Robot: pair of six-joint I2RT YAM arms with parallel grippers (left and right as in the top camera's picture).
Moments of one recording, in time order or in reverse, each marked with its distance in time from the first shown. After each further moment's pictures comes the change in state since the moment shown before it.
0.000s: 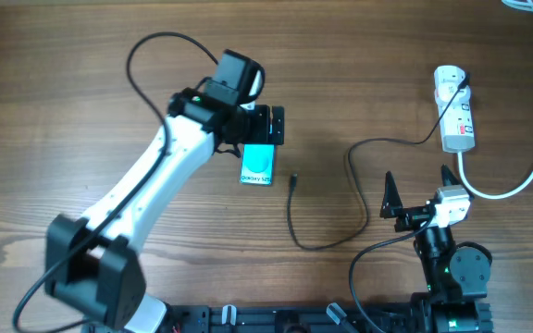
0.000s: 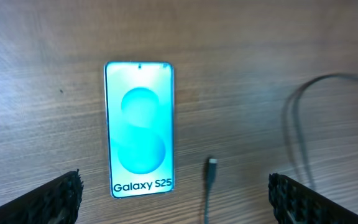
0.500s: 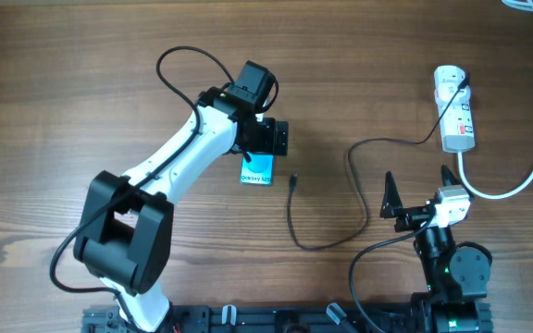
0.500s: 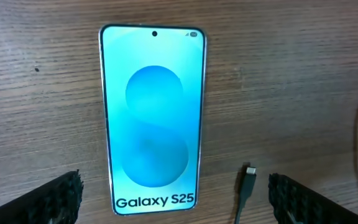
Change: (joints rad) left arm -0.018 0.163 0.000 0.003 -0.025 -0.007; right arm 0.000 0.000 0.000 0.000 0.000 0.000
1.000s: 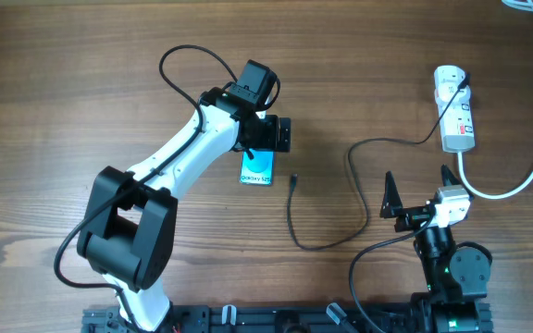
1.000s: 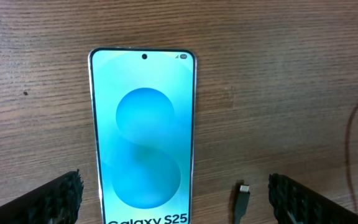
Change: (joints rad) left arm 0.000 0.019 0.001 0.060 0.008 0.000; right arm 0.000 0.000 0.000 0.000 0.000 0.000
